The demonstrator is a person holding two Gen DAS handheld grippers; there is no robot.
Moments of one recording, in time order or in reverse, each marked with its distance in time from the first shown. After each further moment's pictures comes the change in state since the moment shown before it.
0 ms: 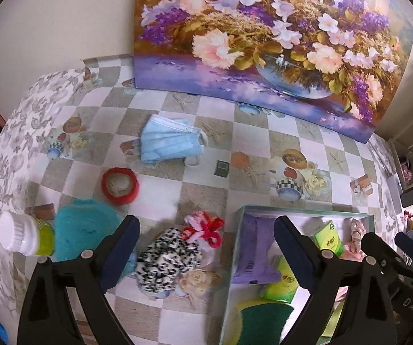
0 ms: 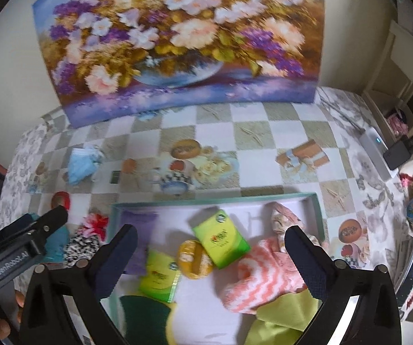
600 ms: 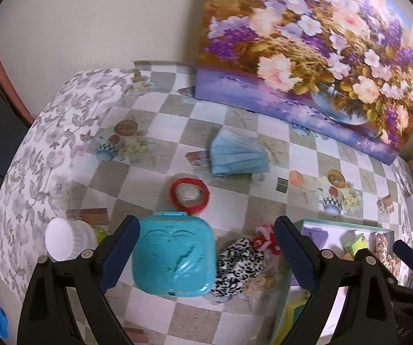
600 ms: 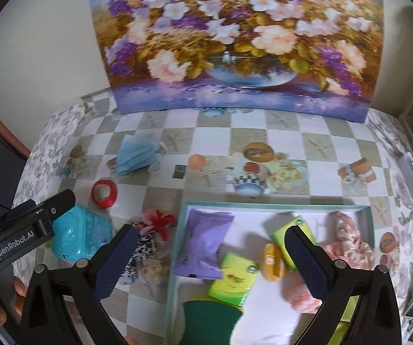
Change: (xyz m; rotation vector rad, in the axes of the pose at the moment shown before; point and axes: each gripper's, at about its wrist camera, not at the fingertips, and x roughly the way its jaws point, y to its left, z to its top) left arm -0.021 0.077 0.007 -0.080 -0.033 0.093; right arm 0.001 0.090 -0.004 -0.110 -0.002 0.097
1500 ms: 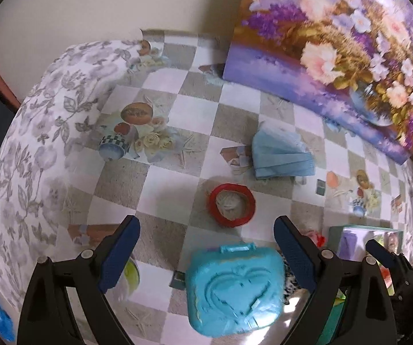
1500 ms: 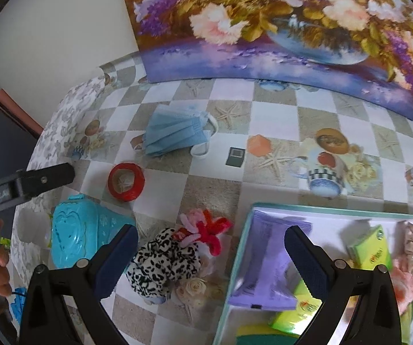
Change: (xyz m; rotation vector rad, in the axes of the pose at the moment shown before) left arm 0.065 0.064 0.036 0.007 0.164 -0.052; right arm 0.079 0.052 0.005 -0.055 0.089 0.122
